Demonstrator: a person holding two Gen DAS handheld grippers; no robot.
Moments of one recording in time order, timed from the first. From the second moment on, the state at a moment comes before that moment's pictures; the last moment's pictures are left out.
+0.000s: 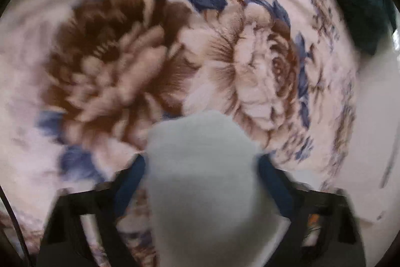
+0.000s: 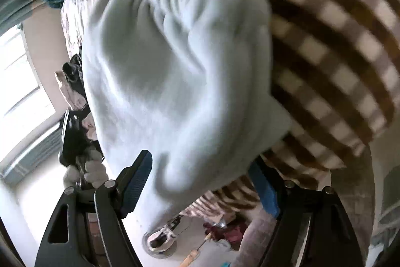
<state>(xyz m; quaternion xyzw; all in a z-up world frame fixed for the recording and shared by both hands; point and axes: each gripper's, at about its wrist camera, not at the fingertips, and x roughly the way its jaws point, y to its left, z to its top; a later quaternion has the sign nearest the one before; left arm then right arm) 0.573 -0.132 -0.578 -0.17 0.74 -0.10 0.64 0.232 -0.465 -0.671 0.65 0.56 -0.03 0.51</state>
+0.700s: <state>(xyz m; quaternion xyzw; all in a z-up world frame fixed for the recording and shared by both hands) 0.450 -0.149 -0.491 -0.07 0.70 -0.21 0.68 0.204 -0.484 -0.687 0.65 0.54 -0.04 0.53</state>
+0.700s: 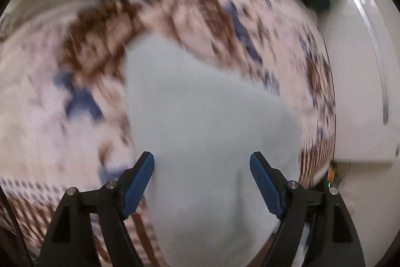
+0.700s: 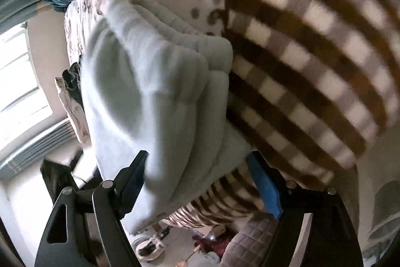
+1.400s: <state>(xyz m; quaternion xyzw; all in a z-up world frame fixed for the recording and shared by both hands) 0.464 -0.085 -0.566 -0.29 0.66 -0.24 0.65 0.223 -0.462 -0.741 0.69 0.44 0.10 0.56</state>
